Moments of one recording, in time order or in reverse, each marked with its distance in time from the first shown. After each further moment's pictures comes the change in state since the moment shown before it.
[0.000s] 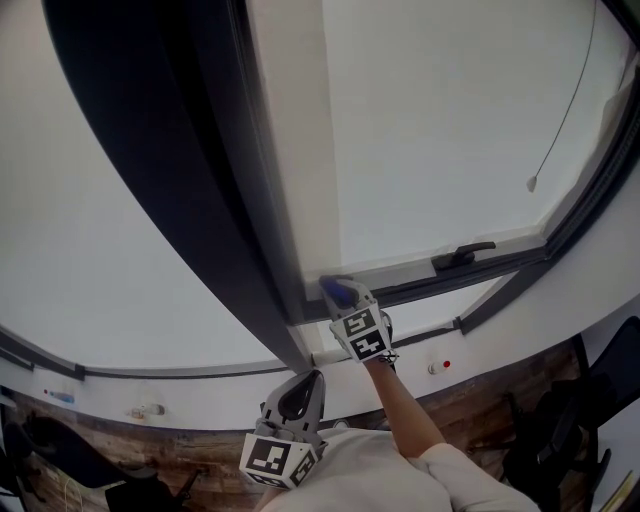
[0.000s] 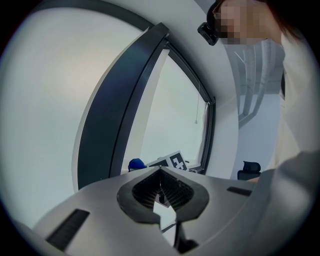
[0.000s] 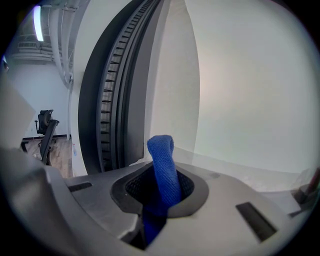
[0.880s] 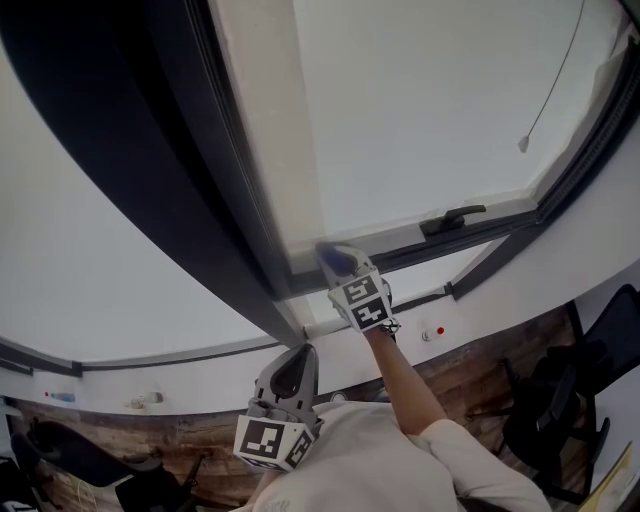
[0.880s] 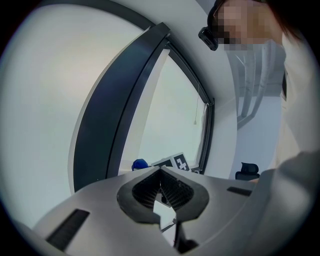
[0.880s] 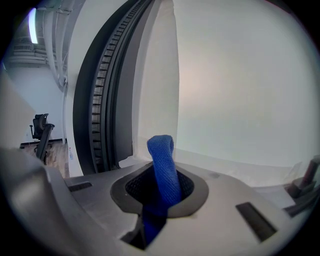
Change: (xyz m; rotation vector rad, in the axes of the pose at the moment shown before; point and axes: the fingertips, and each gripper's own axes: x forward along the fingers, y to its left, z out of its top) left arm 0.007 0.000 0.001 -0.009 -0.007 -0.027; right arm -0.009 -0.024 -0.005 0.046 -0.011 -0.038
